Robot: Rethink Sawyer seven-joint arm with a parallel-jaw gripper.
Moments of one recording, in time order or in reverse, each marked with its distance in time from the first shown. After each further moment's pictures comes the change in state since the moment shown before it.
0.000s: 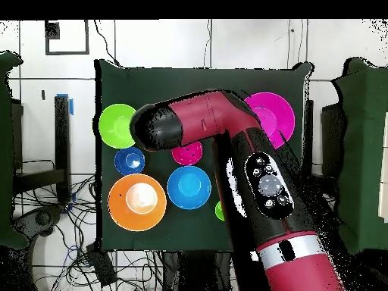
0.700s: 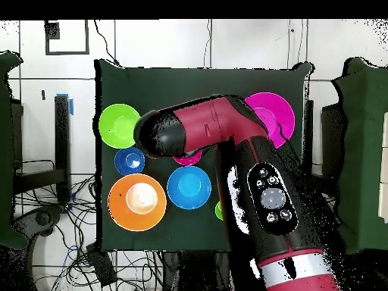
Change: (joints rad) arm 0.009 -0.049 -0.055 0.030 -0.028 0.088 0.000
